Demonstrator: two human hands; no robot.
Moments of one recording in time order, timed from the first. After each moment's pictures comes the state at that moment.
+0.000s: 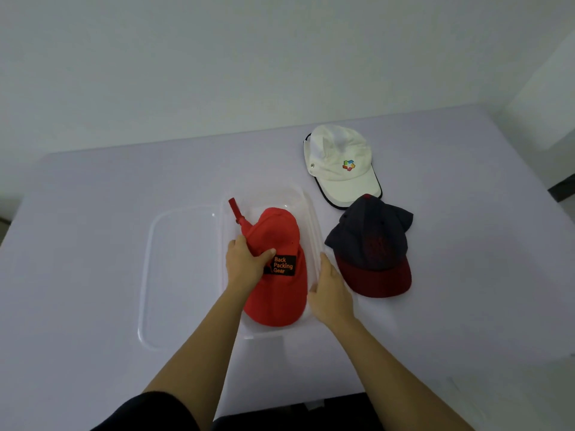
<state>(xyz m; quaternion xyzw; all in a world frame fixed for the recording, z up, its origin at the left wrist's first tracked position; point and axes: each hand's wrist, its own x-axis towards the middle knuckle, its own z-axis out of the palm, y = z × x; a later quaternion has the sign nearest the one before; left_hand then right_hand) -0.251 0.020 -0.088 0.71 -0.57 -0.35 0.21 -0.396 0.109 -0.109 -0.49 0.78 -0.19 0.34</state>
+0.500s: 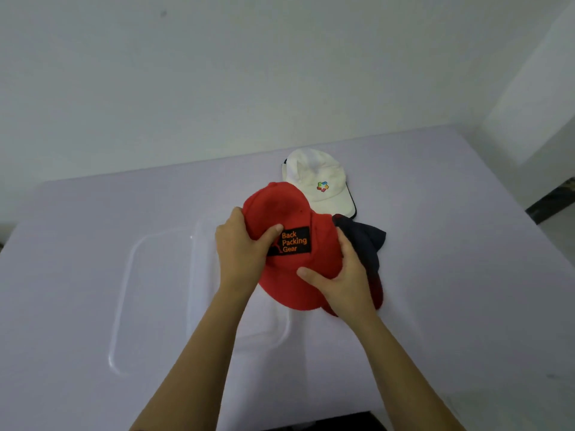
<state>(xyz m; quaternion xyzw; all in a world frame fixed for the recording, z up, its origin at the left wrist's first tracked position) -0.332 0.033 0.021 0.63 -0.62 -0.28 0.38 -0.476 0.112 -0.020 -0.43 0.63 -0.50 0.41</state>
